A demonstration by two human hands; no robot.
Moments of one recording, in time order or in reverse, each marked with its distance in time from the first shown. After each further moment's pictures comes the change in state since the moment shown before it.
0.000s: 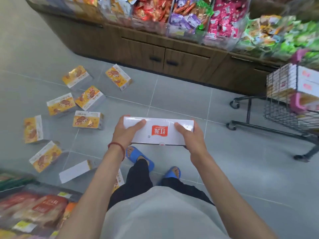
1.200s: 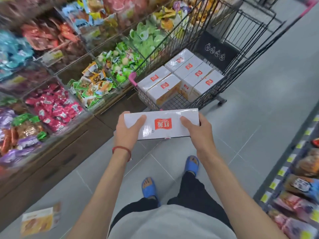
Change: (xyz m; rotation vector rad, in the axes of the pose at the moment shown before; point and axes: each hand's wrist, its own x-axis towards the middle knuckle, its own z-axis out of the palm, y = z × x) left_hand -0.033 0.217 0.564 0.633 -0.651 0.505; right_hand 0.115 -0.105 -0.430 0.628 0.803 -0.145
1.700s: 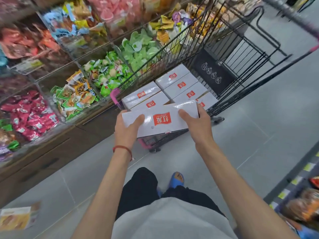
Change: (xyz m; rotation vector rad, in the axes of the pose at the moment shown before) left_hand 0.077 0.098 0.149 -0.199 0.130 -0.079; right_hand 0.191 -0.093 -0.069 -0.064 -0.130 -0.054
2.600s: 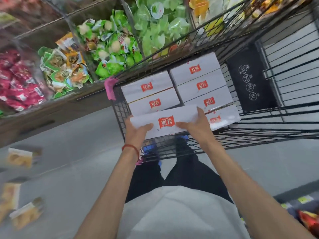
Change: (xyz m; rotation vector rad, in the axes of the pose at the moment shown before) left_hand 0.141 -0.049 0.102 -0.113 0.146 -0.446; right_hand 0.218 0.024 0.020 -0.470 -0.375 0.303
